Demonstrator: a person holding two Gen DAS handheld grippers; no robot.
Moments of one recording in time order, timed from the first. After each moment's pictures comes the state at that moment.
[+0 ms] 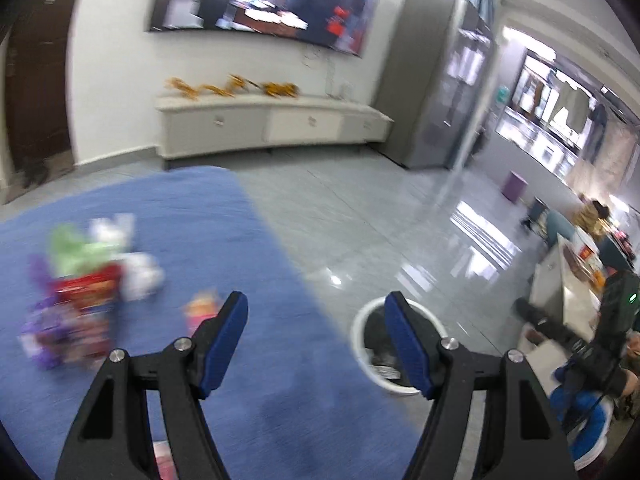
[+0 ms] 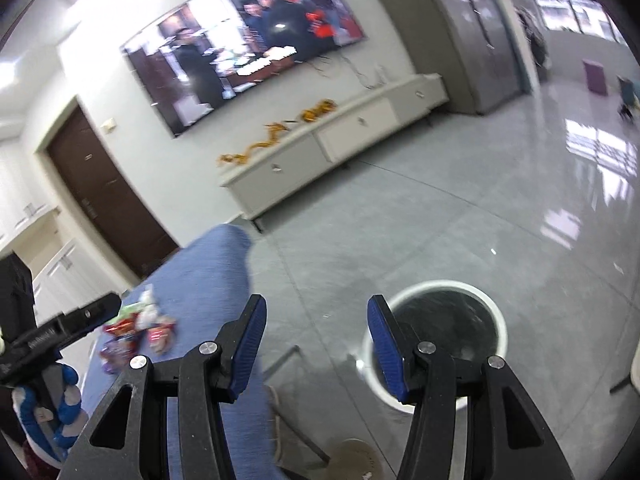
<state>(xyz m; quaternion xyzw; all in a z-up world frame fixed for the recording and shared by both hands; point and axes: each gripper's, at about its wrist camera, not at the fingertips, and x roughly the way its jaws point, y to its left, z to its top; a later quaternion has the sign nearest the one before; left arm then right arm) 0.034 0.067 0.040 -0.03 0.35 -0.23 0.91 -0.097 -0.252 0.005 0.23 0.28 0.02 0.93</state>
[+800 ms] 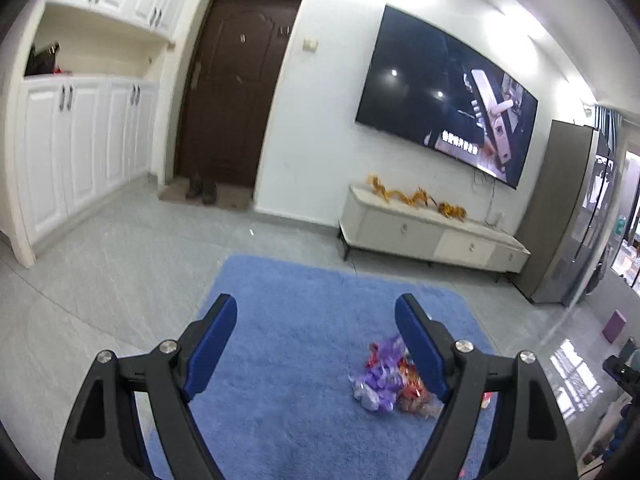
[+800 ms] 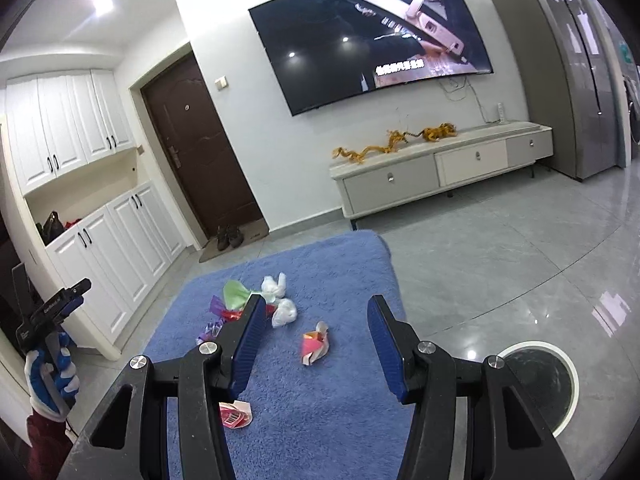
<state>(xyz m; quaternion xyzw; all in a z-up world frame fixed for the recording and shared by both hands) -0.018 0.395 0.089 -0.14 0.22 0.04 0.96 -0.059 -0.084 0.072 0.13 0.27 0.16 0.94</state>
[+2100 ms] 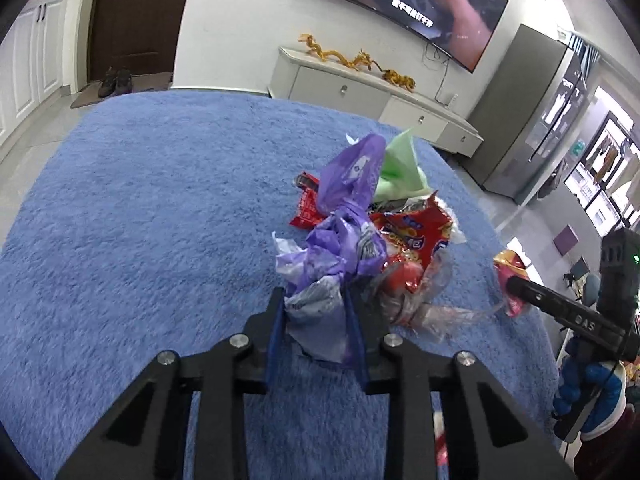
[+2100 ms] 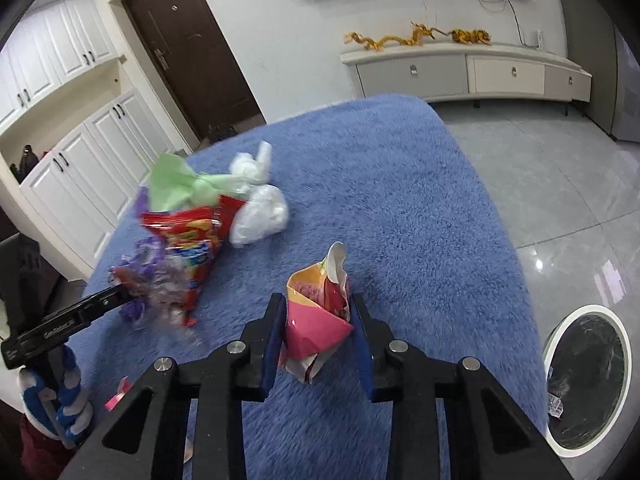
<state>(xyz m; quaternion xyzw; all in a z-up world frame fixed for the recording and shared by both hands) 0.074 0.313 -0.064 -0.13 0.41 -0.11 0.90 0.046 0.004 -0.058 0.08 0.42 0.19 0.89</state>
